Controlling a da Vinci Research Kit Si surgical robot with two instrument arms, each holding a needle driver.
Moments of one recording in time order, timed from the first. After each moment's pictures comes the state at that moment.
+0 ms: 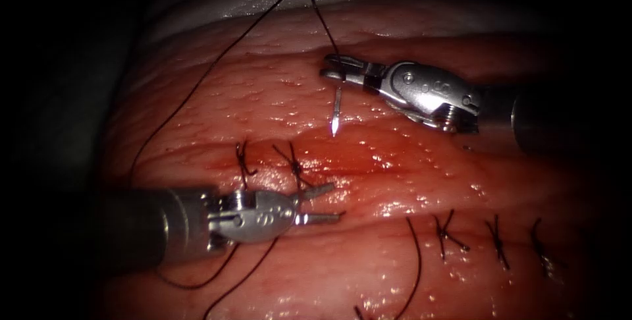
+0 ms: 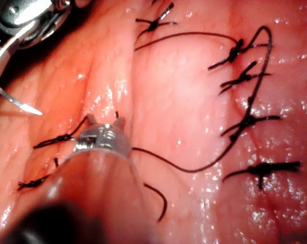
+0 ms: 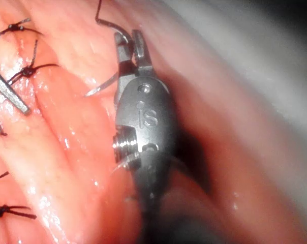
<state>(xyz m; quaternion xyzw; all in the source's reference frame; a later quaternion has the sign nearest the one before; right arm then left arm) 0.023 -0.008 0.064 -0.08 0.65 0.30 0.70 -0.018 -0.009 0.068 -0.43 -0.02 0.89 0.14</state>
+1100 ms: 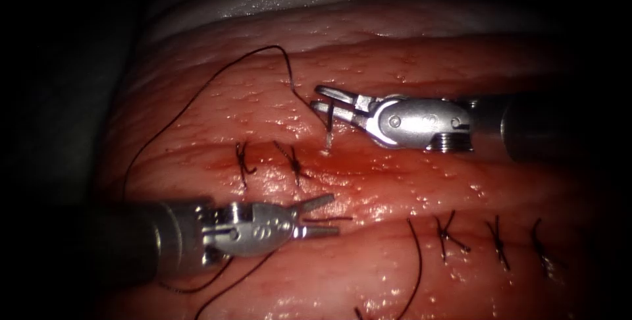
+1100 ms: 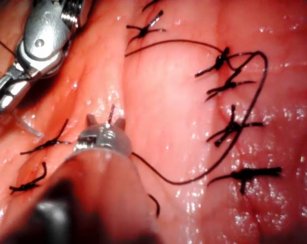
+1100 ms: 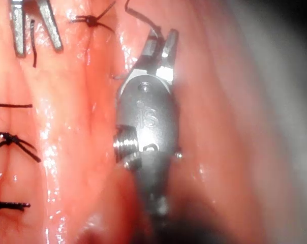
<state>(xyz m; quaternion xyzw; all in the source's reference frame) 0.025 -0.014 0.065 -0.15 0.66 0.21 0.71 -0.018 -0.010 0.066 -0.43 -0.03 0.89 0.14</state>
